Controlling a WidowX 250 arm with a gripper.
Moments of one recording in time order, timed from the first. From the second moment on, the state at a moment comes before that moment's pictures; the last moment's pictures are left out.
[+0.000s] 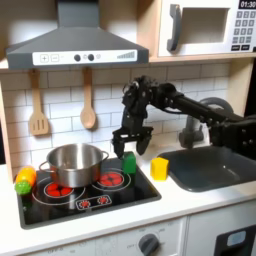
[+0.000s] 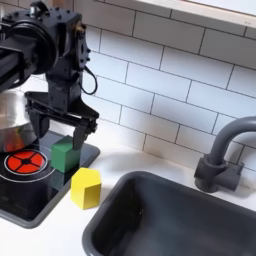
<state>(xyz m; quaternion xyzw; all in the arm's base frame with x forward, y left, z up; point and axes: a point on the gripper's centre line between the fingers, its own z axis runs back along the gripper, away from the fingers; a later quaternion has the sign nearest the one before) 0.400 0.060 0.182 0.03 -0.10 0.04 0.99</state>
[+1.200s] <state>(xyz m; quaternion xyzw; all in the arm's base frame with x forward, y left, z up) 0.409 0.053 0.150 0.03 -0.07 0.05 1.00</state>
